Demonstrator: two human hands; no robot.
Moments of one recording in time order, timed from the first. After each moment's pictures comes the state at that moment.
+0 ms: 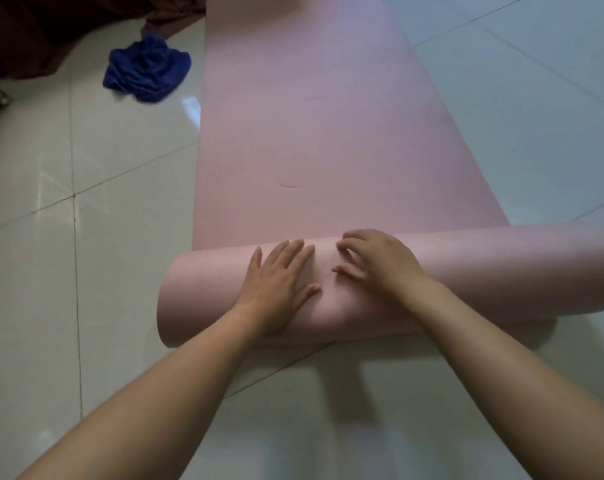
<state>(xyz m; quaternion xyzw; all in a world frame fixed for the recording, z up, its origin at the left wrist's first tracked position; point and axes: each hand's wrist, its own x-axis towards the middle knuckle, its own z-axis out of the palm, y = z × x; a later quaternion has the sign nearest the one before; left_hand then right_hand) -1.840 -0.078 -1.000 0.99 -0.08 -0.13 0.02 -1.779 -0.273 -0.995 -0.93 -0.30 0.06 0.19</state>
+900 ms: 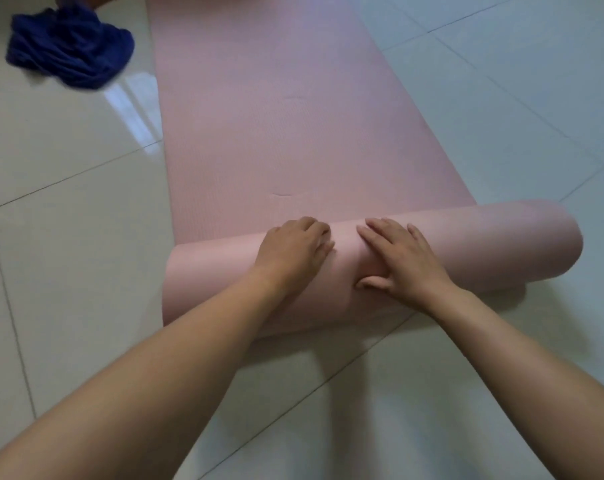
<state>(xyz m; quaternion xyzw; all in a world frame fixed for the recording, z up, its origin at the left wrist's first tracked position) -1.753 -0.044 -0.986 0.97 -0.17 -0.06 0.16 -1.770 -0.251 -0.986 -0.97 -0.19 0.09 0.08</state>
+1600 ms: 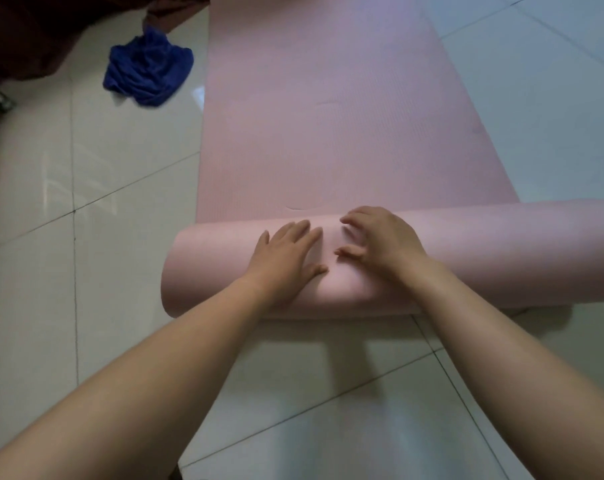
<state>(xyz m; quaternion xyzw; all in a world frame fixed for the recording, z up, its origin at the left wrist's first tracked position) -1.727 -0.071 -0.993 0.98 -0.05 -0.18 0.03 -1.670 -0.251 -1.004 -0.94 -0.26 0.07 0.23</state>
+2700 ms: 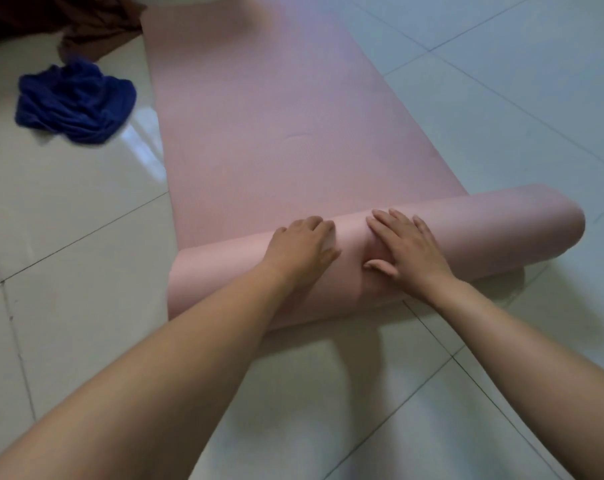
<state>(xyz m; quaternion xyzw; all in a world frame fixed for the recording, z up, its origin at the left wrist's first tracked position) -1.652 -0.035 -0.974 0.97 -0.20 -0.10 0.11 -1.673 -0.245 -0.997 -0.98 -0.16 0.01 0.11</state>
